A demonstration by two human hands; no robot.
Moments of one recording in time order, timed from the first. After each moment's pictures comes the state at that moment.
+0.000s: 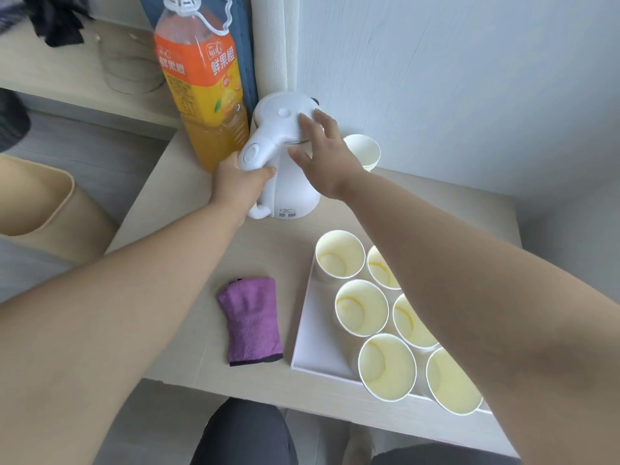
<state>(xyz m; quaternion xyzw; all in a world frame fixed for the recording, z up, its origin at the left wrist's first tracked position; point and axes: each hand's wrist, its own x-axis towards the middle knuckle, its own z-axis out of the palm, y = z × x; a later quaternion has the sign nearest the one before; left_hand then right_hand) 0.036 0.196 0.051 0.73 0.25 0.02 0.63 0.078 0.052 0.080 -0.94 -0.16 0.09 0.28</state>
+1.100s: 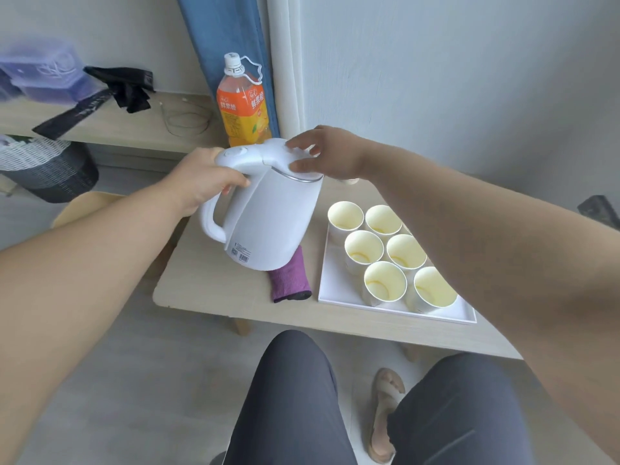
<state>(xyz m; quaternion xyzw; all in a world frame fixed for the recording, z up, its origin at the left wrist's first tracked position) -0.128 0.260 0.195 0.88 0.10 -0.05 0.47 -0.068 0.044 0.207 -0.93 -0.24 0.14 0.25</state>
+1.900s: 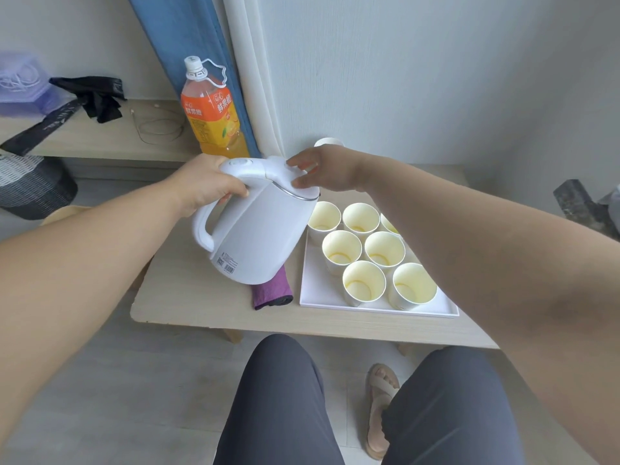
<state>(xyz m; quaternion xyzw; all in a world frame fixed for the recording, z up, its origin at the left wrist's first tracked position) -0.106 0.211 0.195 0.91 0.06 -0.11 0.40 -0.064 -0.001 0.183 -0.92 -0.18 0.20 0.29</state>
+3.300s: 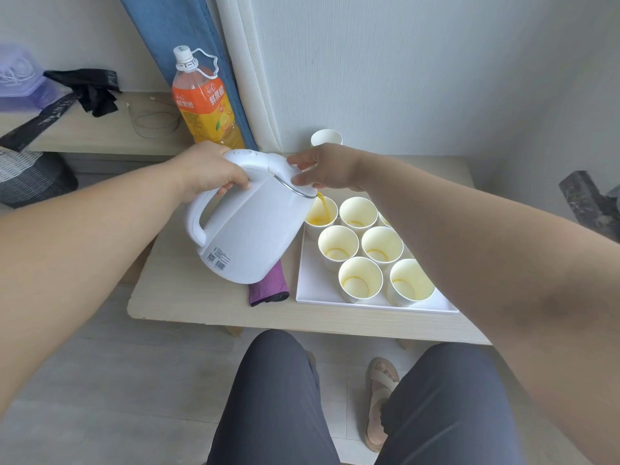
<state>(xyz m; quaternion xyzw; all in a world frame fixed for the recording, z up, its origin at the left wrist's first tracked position) -0.093 0.192 0.200 0.93 0.07 -0.13 0.35 -0.059 -0.009 0.170 -0.89 -0.14 0.25 0.36</state>
